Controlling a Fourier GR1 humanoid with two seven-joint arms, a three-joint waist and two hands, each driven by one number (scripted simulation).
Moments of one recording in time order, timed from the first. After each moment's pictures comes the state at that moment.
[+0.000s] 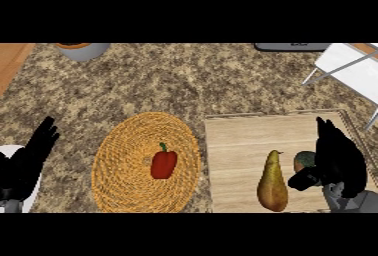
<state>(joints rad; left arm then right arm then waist) 0.04 0.57 -0.14 -1.42 0.40 0.18 0.01 -0.19 -0.62 0.50 -1.74 0.67 -0.01 1.22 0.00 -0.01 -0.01</state>
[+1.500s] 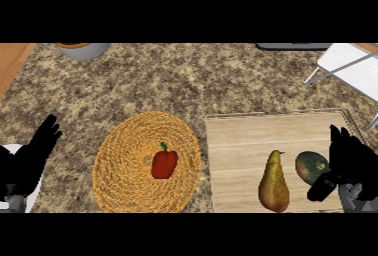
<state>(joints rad) 0.01 0.53 -0.10 -1.37 0.36 0.15 0.01 -0.12 -0.58 0.36 -1.78 0.68 0.28 1.20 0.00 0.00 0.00</state>
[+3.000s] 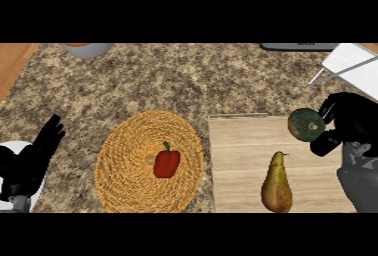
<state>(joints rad) 0.02 0.47 -0.05 -1.40 0.28 0.10 0.04 -0.32 -0.44 0.14 -1.68 0.91 0.33 0.92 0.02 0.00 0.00</state>
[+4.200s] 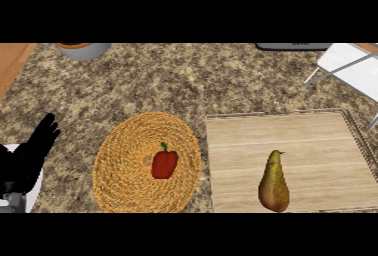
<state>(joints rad) 0.00 0.45 0.02 -1.36 0.24 0.05 0.04 -0.75 -0.44 -0.23 -1.94 0.73 0.33 1.03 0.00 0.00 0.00</state>
